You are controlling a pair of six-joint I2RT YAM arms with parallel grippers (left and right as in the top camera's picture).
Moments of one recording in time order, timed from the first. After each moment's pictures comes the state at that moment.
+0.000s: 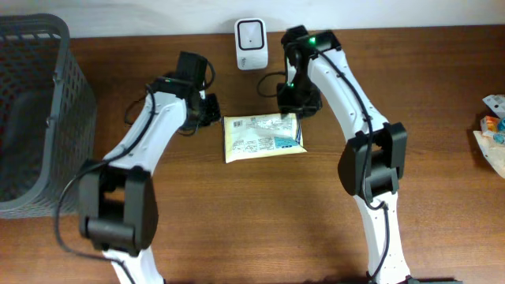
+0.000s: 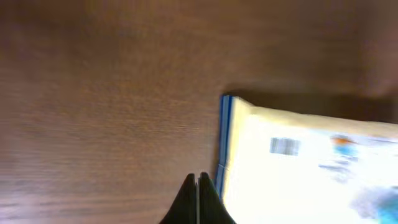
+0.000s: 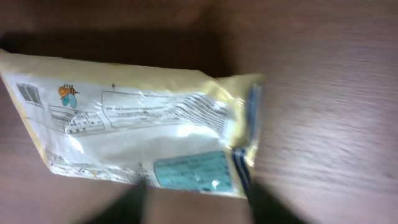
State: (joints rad) left arm -0.24 1.97 1.57 -0.83 0.06 -0.40; right arm 0.31 2.44 2.37 -1.51 -0.17 0.29
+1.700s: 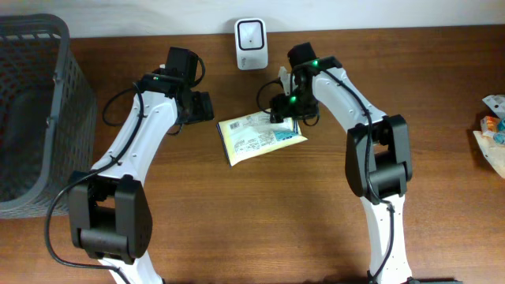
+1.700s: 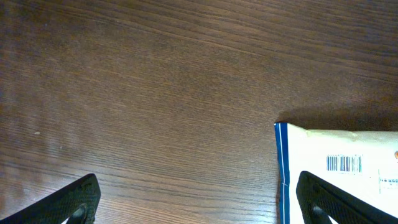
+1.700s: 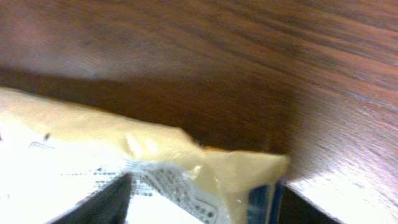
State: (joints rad) left arm -0.21 1.92 1.59 -0.92 -0.17 -0.39; right arm 0.28 2.40 1.96 -0.98 -0.31 0.05
